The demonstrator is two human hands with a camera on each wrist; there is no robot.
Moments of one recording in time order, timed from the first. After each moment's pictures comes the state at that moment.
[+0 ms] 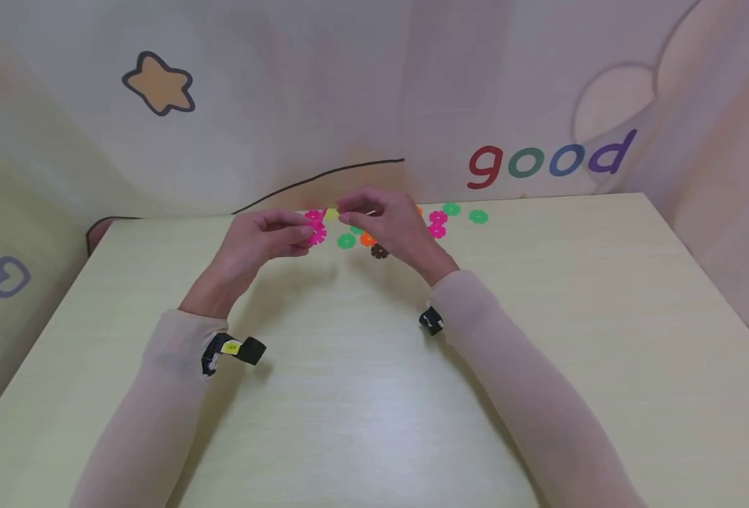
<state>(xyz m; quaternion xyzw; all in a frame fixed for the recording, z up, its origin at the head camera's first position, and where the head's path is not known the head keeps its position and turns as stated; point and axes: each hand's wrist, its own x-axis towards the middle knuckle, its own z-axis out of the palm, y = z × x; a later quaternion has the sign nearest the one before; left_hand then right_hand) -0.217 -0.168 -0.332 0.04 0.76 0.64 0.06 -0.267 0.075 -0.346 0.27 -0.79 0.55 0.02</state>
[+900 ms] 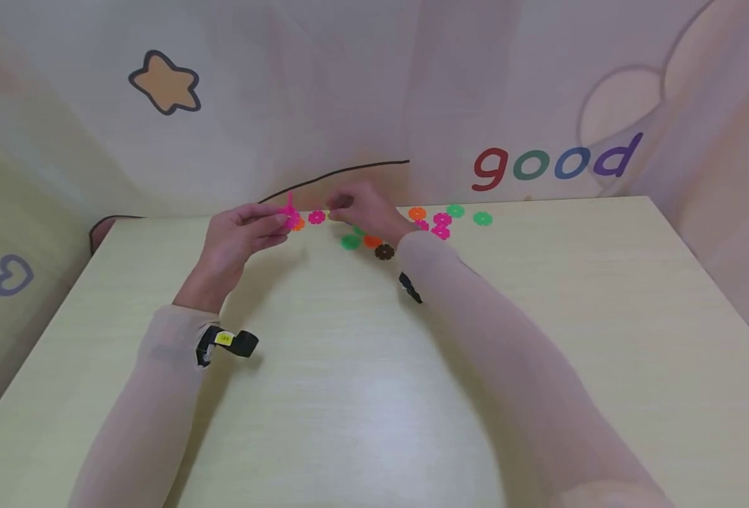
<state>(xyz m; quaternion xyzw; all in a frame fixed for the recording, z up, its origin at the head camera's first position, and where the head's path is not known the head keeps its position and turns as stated) -0.230 -0.199 -0.346 -0.02 0.70 0.71 -0.01 -0.333 0.034 -0.366 0.27 -0.85 0.45 -0.08</state>
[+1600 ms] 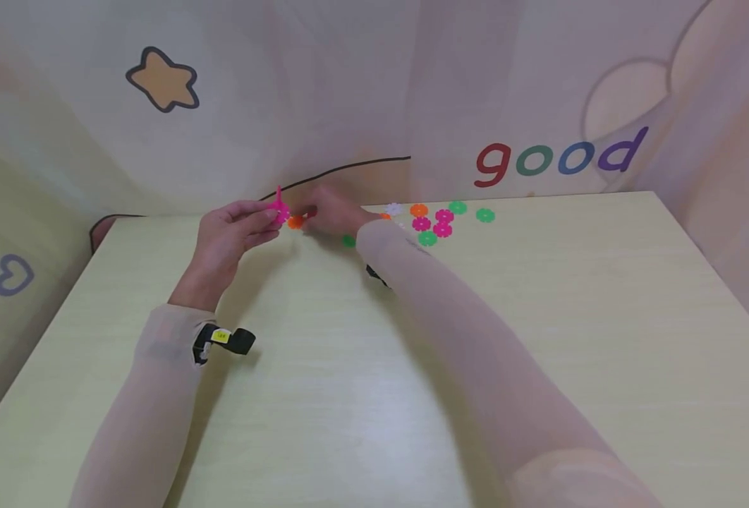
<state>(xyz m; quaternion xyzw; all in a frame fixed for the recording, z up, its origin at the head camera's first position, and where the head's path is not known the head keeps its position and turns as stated) -0.234 -0.210 -0.349 -0.04 0.69 0.73 -0.04 -0.355 -0.021 -0.373 0.39 -0.85 0.33 -0.10</state>
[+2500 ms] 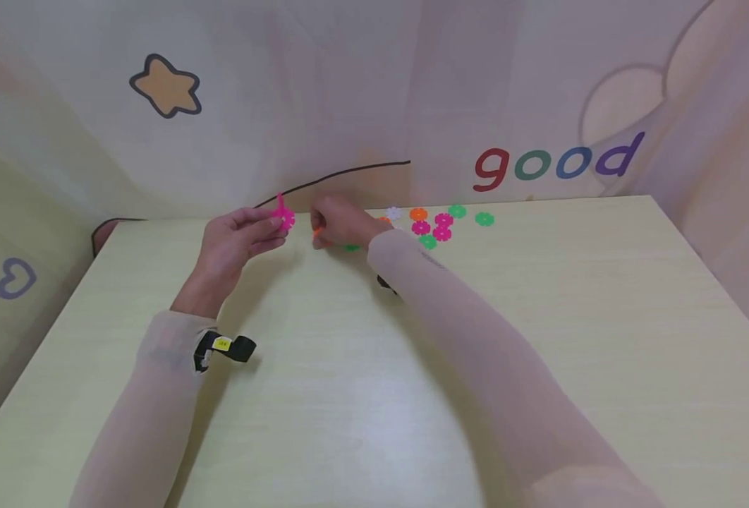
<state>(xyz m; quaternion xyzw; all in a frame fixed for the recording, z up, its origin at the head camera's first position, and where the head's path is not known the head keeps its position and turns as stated) -0.230 -0.205 -0.348 -0.04 0.67 0.74 -0.02 -0.341 -0.012 -0.369 0.34 -0.89 0.29 -0.12</state>
